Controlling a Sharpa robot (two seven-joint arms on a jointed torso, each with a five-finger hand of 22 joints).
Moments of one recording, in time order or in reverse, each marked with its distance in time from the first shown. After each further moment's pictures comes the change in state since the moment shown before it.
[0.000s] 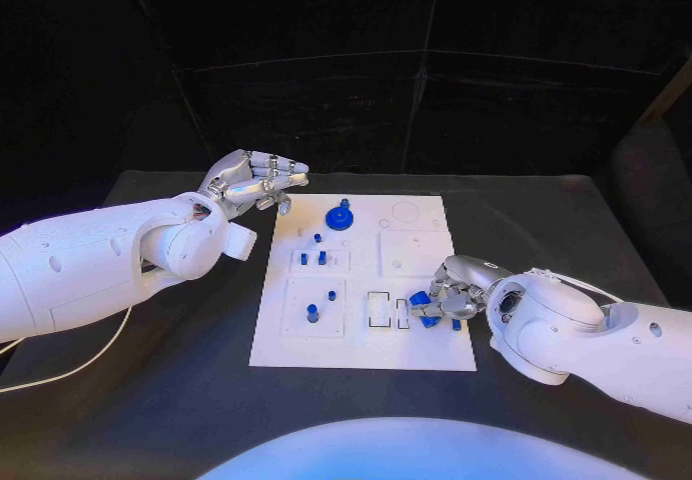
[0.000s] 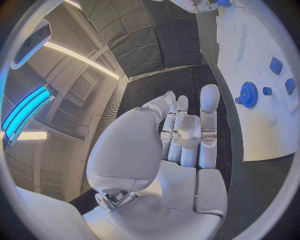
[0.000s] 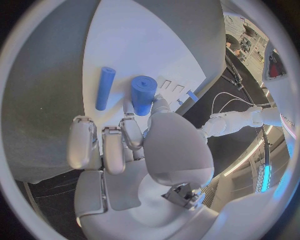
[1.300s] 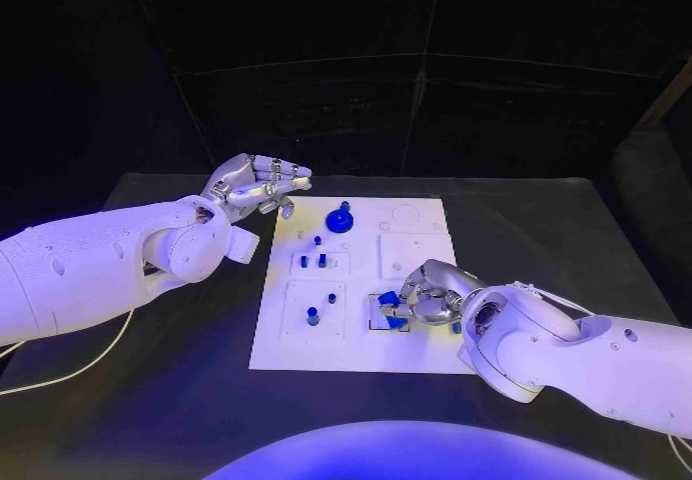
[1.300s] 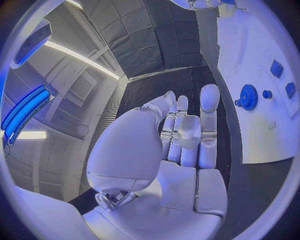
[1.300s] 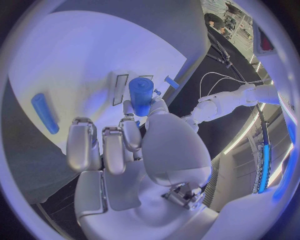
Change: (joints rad) left arm 0.000 0.007 0.000 0.003 0.000 0.004 -0.006; left_hand 0.000 0.000 0.000 0.000 0.000 0.000 0.000 0.000 0.000 0.000 0.000 0.000 0.000 0.000 0.000 0.000 0.000 0.000 0.000 0.000 0.000 -0.001; right arm -0.008 0.076 -0.006 0.045 0.138 -0.178 0.004; right_hand 0.005 0.042 -0.029 0.009 0.032 0.018 -0.003 0.043 0.000 0.014 -0.014 0.005 0.019 0.000 -0.014 0.006 0.002 -0.016 0.019 -0.012 0.011 0.000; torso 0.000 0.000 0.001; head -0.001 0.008
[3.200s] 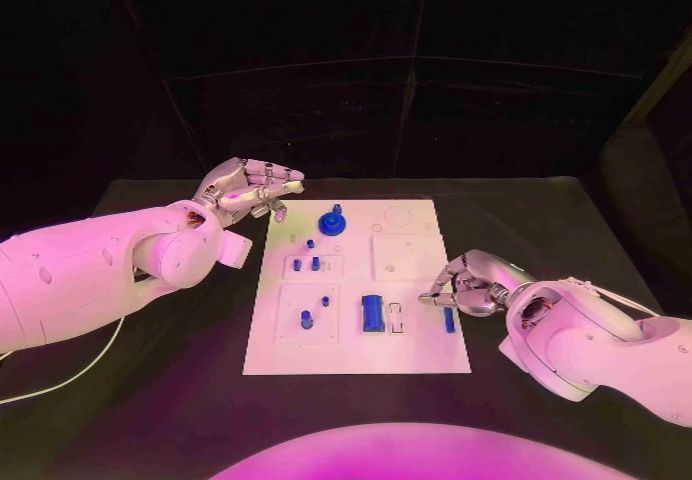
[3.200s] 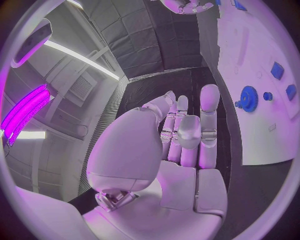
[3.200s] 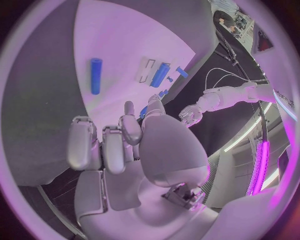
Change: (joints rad) left arm 0.000 -0.003 0.000 0.002 0.000 0.005 -0.005; left_hand 0.000 0.000 0.000 0.000 0.000 0.000 0.000 0.000 0.000 0.000 0.000 0.000 0.000 0.000 0.000 0.000 0.000 0.000 0.000 0.000 0.000 0.000; right arm 0.016 -0.218 0.002 0.068 -0.019 -0.028 0.067; right_hand 0.037 0.013 -0.081 -0.031 -0.098 -0.067 0.009 -0.039 0.074 -0.025 0.010 -0.114 -0.042 0.000 0.004 -0.020 -0.012 0.000 -0.015 0.008 -0.013 0.000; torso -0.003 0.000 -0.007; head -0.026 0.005
